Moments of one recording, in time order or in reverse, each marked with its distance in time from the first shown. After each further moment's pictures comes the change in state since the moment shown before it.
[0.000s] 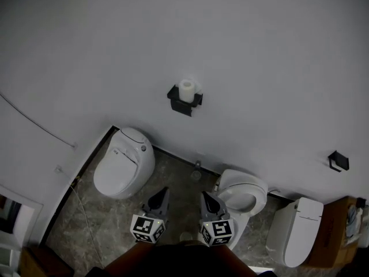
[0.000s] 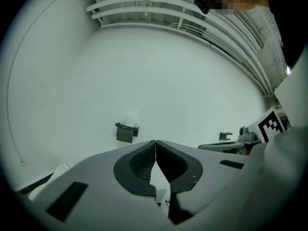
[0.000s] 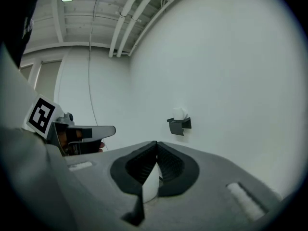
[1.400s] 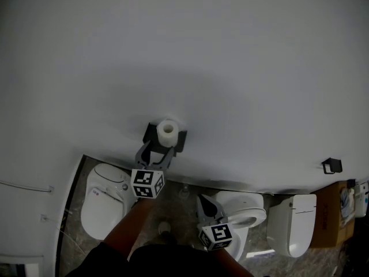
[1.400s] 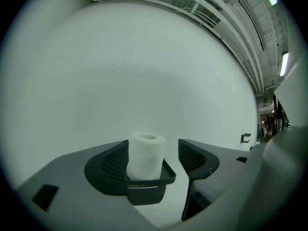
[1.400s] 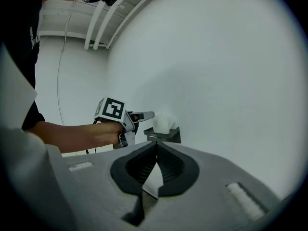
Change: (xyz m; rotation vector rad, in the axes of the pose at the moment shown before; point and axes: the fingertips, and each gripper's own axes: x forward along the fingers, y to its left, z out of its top) left arm 0.401 0.183 0.099 0.052 -0.005 -0.179; right arm 0.225 -0.101 0.066 0.033 0.022 -0.203
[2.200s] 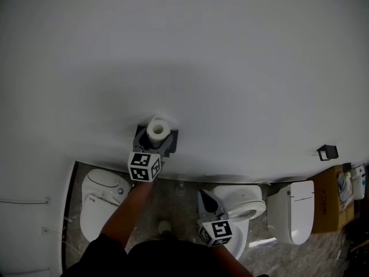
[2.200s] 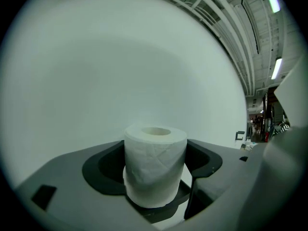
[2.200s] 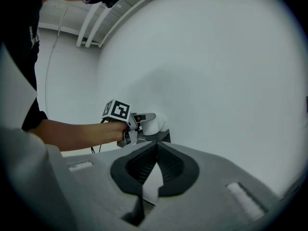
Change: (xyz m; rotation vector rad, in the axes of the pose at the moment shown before) left arm 0.072 0.009 -0.003 0.018 0.047 -0.120; right arm 0.012 -0.020 0.002 0.048 -0.052 -0.125
